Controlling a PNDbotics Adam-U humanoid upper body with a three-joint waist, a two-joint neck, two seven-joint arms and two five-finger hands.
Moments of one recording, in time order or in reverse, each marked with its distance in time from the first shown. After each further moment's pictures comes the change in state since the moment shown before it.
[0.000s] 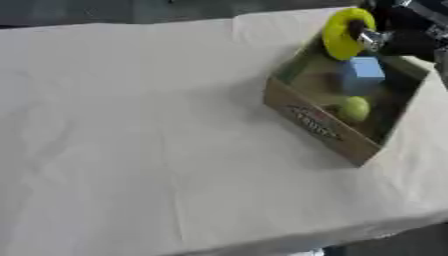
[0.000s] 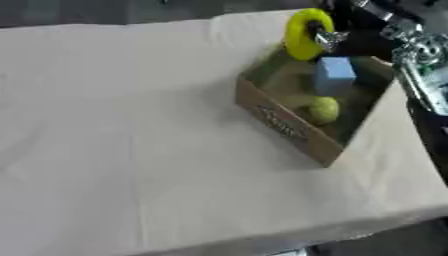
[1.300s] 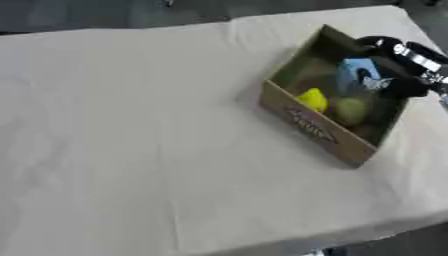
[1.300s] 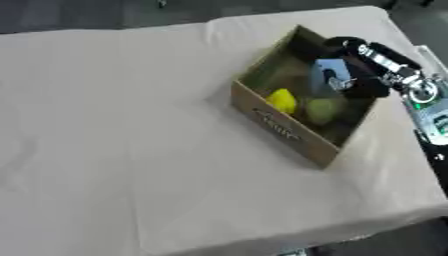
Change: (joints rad) left arm 0.044 0.011 0.017 -0.084 0.024 0.008 0.019; right arm 0.067 0.009 -0.029 0.152 0.378 -0.193 -0.031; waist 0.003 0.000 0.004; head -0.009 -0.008
